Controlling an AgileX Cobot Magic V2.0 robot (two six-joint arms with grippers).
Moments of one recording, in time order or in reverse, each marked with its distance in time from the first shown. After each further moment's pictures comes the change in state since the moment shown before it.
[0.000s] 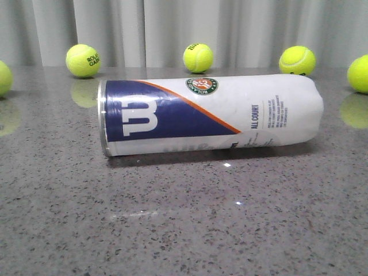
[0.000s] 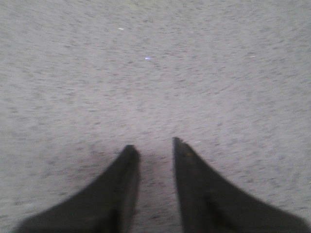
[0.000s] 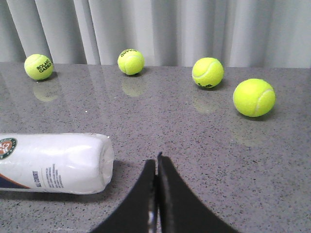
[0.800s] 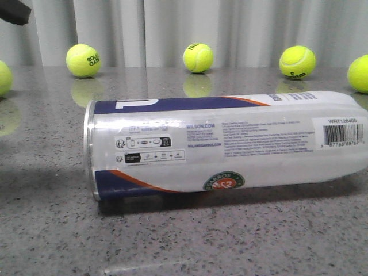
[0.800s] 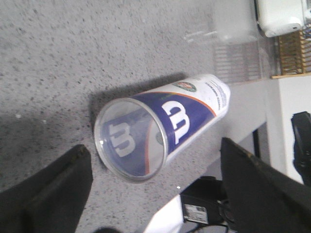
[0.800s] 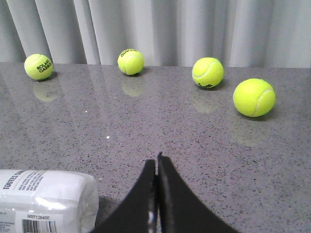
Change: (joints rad) left arm 0.000 0.476 -0.032 -1.056 0.298 0.524; right arm 0.000 0.000 0.000 0.000 0.000 0.000
